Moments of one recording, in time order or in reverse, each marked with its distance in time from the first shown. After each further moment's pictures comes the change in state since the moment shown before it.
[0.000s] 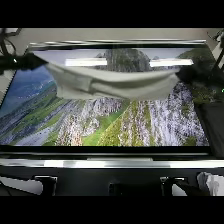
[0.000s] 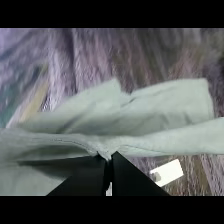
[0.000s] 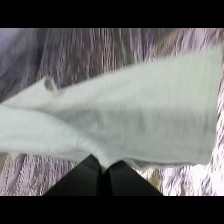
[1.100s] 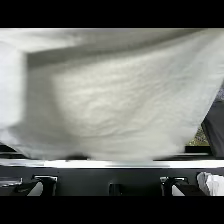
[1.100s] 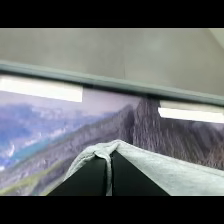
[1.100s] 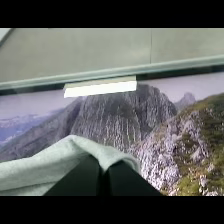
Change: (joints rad) left arm -0.041 0.795 -0.141 0.618 -0.027 -0.434; right arm 0.101 0.097 0.617 -0.300 0.369 0.301
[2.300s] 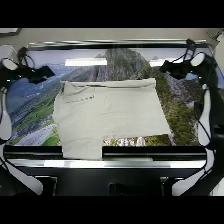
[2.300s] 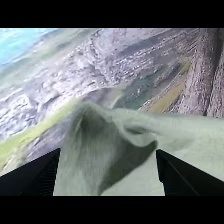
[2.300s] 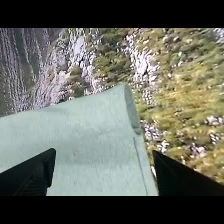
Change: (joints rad) left arm 0.017 -1.060 0.229 -0.163 0.106 0.107; right arm -0.054 -0.771 -0.055 0.062 -0.285 -0.080
